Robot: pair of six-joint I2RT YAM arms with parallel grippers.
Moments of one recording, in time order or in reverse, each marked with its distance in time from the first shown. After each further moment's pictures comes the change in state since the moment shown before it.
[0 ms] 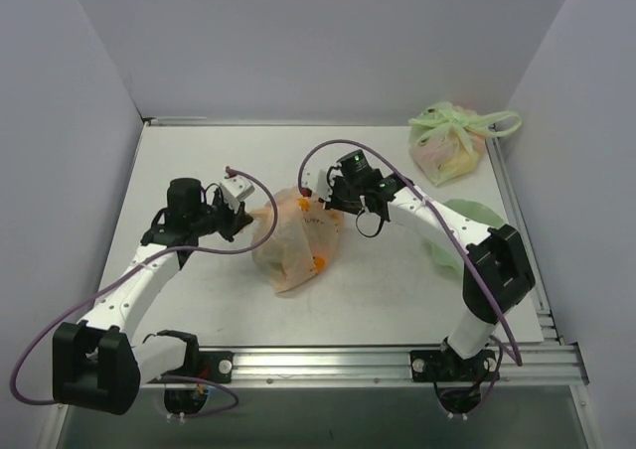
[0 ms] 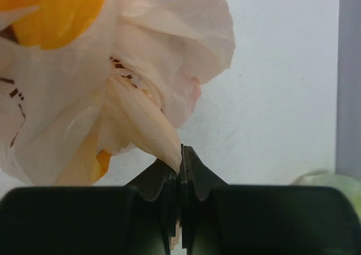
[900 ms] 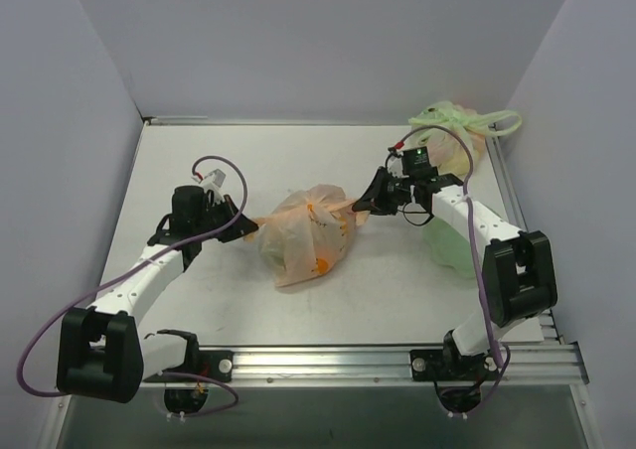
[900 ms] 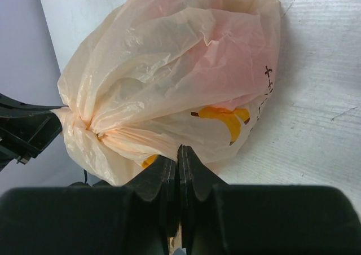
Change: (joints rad) left arm 0.027 0.053 -0.092 0.099 -0.158 -0.922; right arm -0.362 -0.077 -0.182 0.076 -0.438 1.563
